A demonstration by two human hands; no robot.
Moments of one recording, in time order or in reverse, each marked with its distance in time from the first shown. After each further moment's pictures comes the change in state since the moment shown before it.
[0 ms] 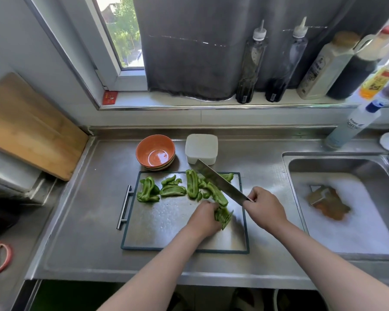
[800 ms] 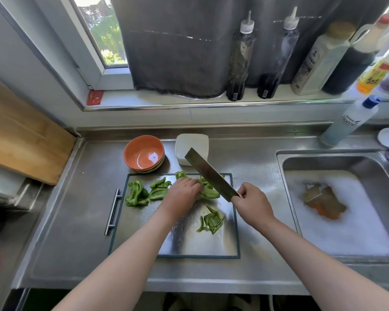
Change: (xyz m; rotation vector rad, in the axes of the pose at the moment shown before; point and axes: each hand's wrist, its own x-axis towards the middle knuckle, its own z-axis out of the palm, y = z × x) left_hand 0.057 -0.028 -0.045 0.505 0.386 0.580; right_hand 0.021 -0.002 -0.004 0.116 -0.020 -0.024
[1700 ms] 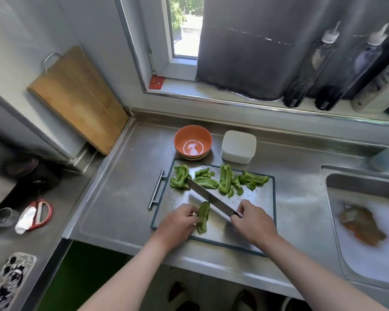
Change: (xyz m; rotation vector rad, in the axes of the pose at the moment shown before) left_hand -0.188 -0.033 -0.011 -0.164 0.032 -0.185; right_hand -0.059 -0.053 0.091 -0.416 -0.214 -0.143
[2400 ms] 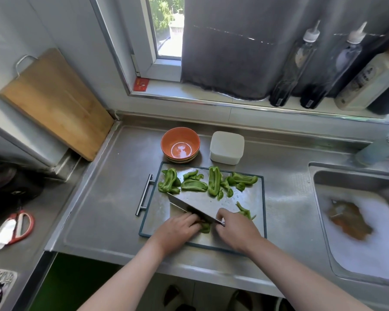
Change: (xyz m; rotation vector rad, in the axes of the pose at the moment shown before) left_hand 0.023 0.015 0.010 0.217 -0.018 0.328; right_hand 0.007 0.004 0.014 -0.045 -0.157 -0.132
